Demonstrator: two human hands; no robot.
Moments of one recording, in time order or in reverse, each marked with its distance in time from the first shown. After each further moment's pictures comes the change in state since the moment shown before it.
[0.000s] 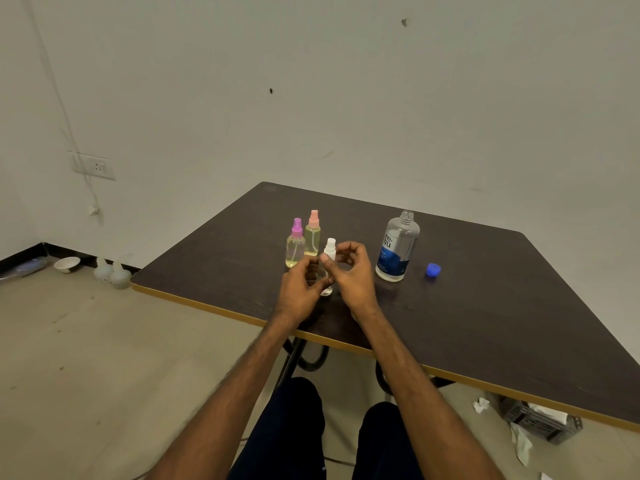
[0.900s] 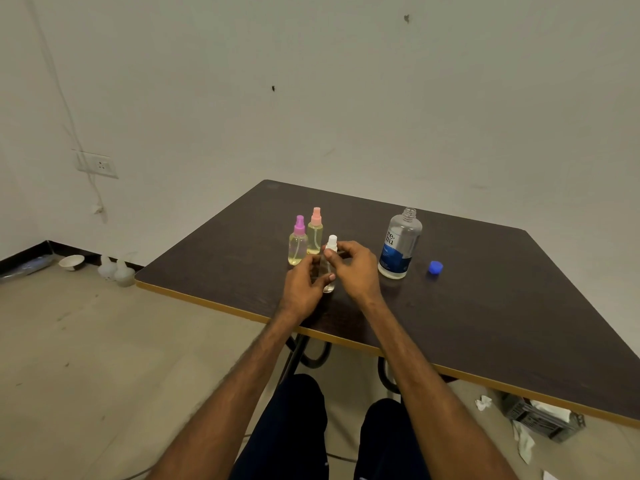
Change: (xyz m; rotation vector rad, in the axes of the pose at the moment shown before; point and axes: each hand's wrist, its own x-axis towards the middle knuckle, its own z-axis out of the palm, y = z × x) left_hand 0.000 0.004 0.001 0.001 -0.013 -0.050; right_hand 0.014 -0.004 -0.004 -0.394 -0.022 -0.072
